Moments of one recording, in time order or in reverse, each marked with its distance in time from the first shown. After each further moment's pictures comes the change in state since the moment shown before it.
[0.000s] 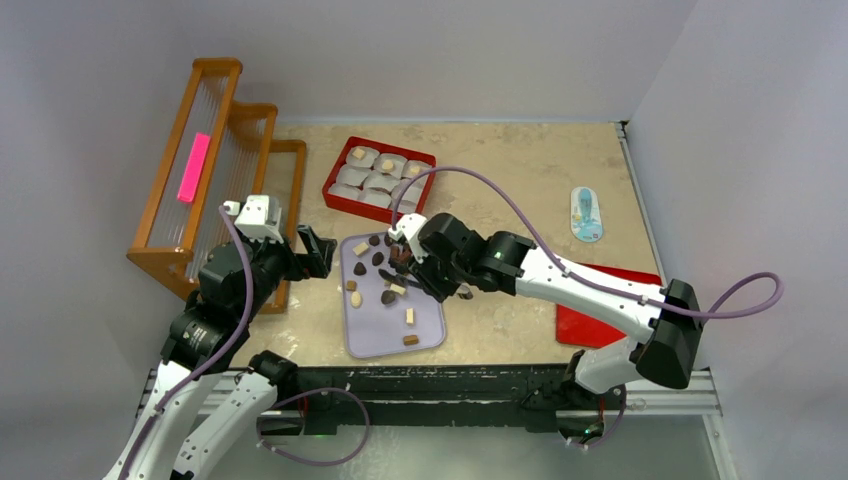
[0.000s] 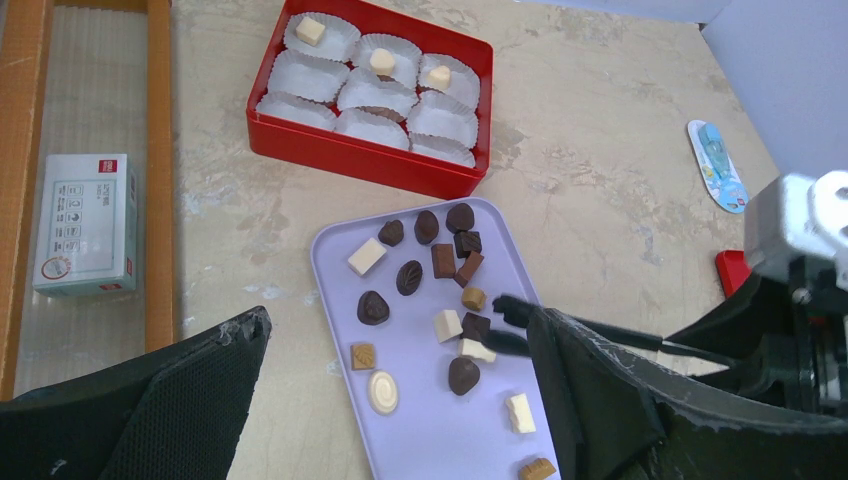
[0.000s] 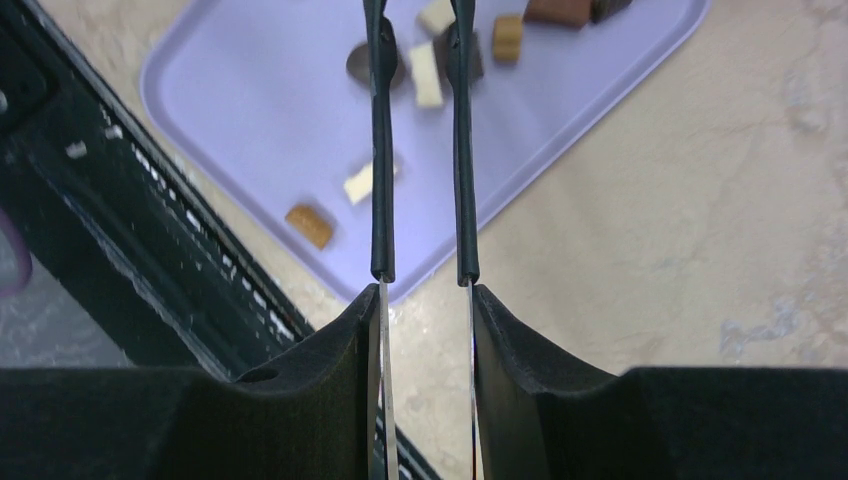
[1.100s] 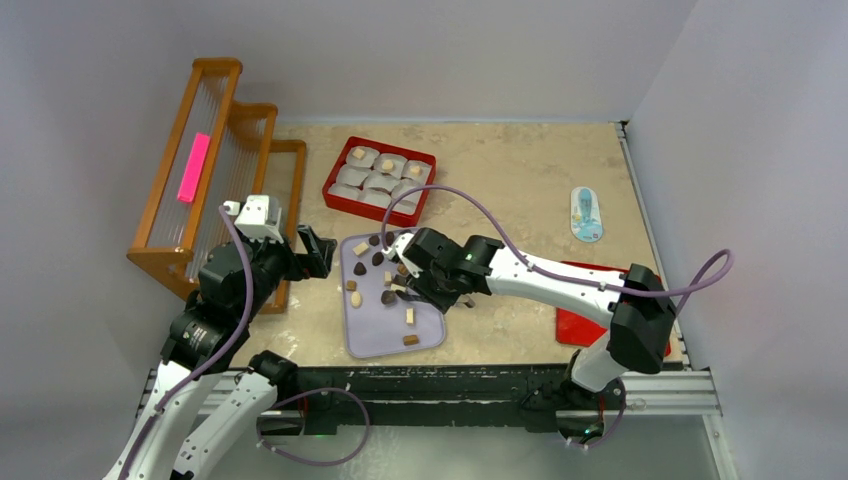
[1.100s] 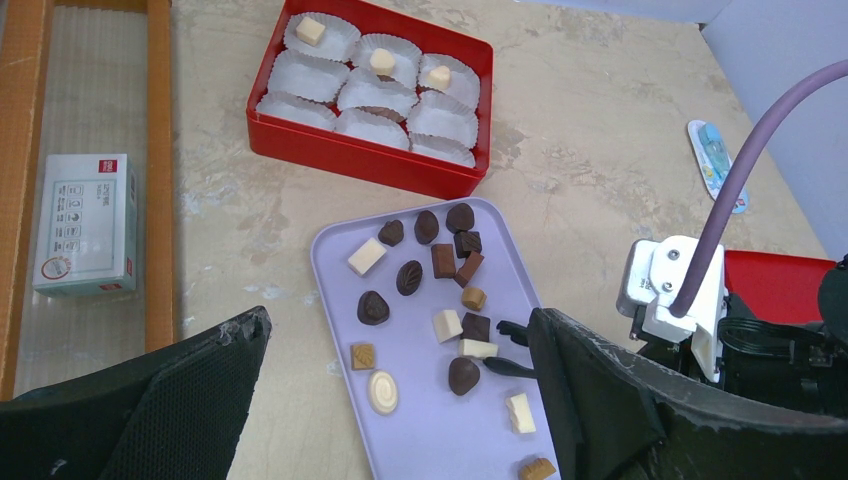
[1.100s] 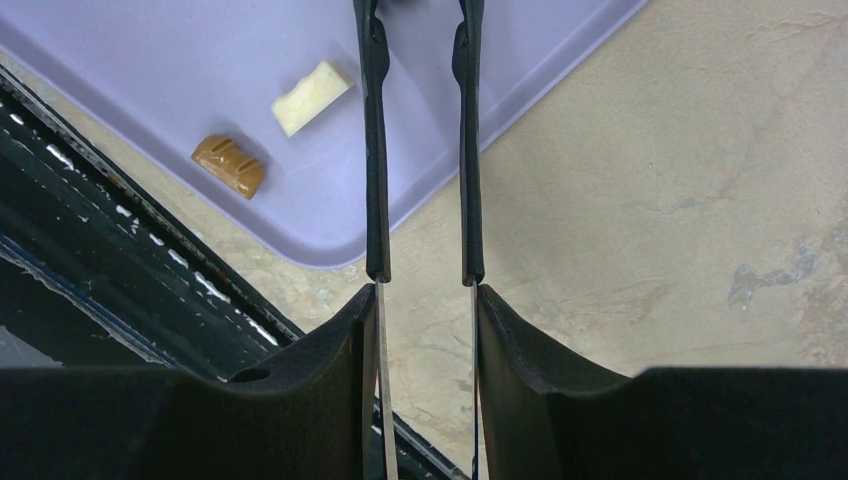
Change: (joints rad) left arm 0.000 0.000 0.000 0.000 0.000 0.000; right arm 0.020 0.142 -0.019 -0.107 0.057 -0.024
